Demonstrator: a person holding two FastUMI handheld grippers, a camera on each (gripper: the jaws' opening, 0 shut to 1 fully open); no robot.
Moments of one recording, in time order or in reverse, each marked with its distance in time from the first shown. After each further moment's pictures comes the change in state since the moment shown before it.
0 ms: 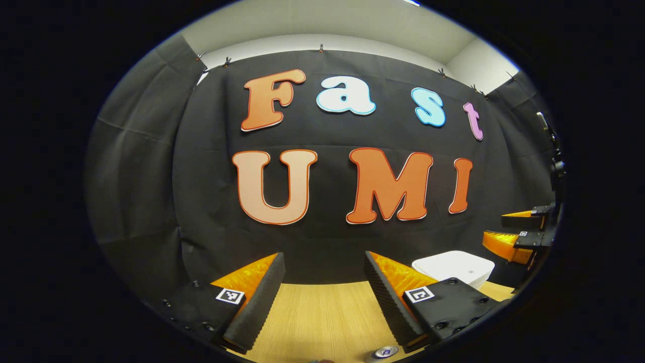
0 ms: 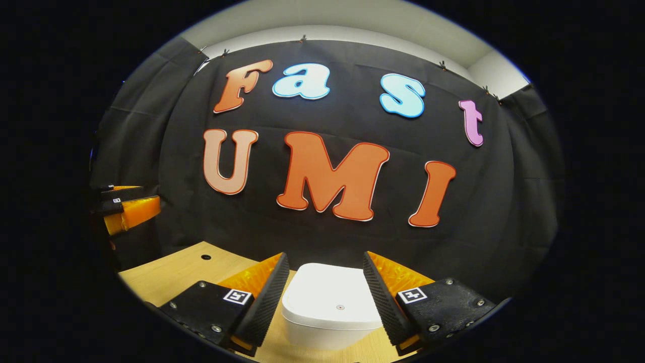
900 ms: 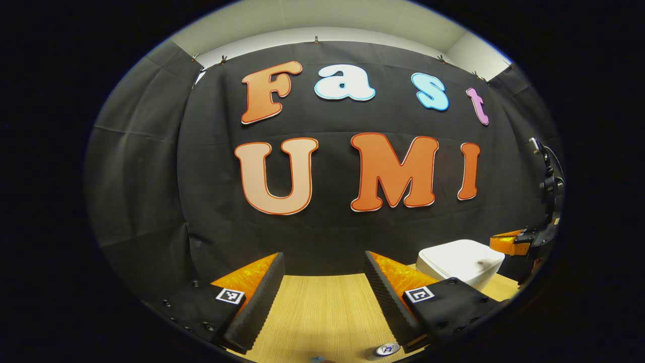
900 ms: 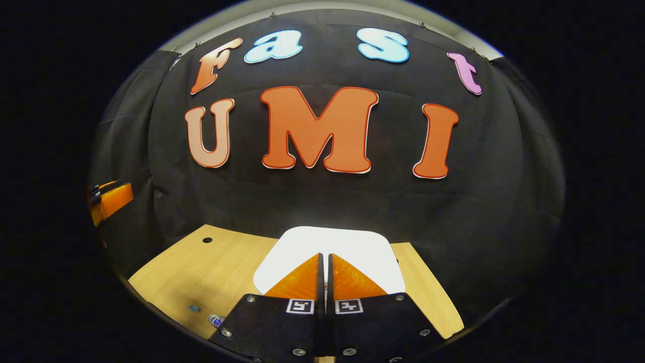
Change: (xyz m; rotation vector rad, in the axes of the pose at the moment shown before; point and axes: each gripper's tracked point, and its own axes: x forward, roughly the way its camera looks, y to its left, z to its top) left arm 0.001 -0.010 -0.024 0.043 0.070 0.065; right arm 0.039 -0.022 -0.093 0.110 0.242 0.052
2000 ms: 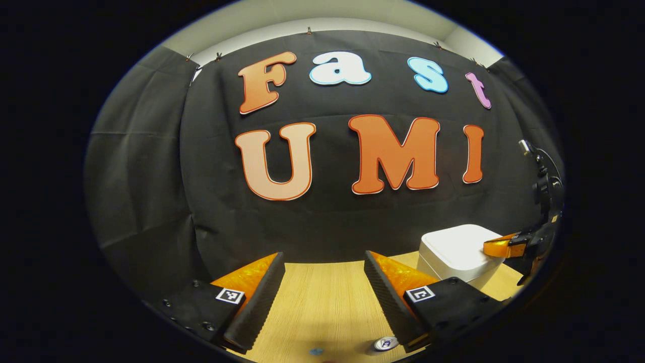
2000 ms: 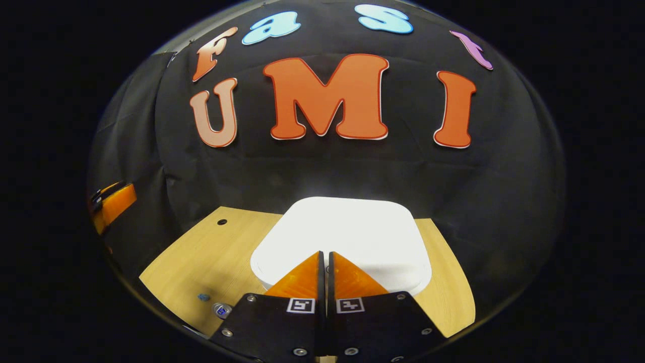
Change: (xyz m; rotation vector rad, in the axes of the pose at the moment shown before) left arm -0.004 -0.014 -0.024 0.041 0.070 0.044; right arm 0.017 0.008 -0.029 0.023 0.113 0.127
